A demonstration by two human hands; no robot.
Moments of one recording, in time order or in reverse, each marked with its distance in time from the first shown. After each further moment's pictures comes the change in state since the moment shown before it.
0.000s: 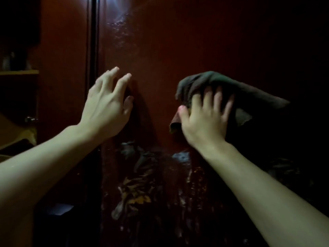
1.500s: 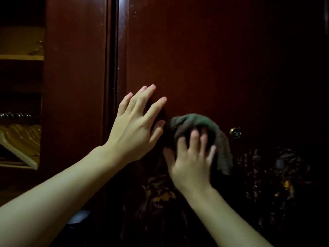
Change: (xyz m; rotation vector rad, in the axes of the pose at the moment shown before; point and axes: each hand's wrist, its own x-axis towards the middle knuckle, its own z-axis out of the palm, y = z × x) left_hand -0.050 -0.018 0.024 -0.218 0.015 0.238; right_hand -0.110 -0.084 0.048 -0.105 0.080 0.001
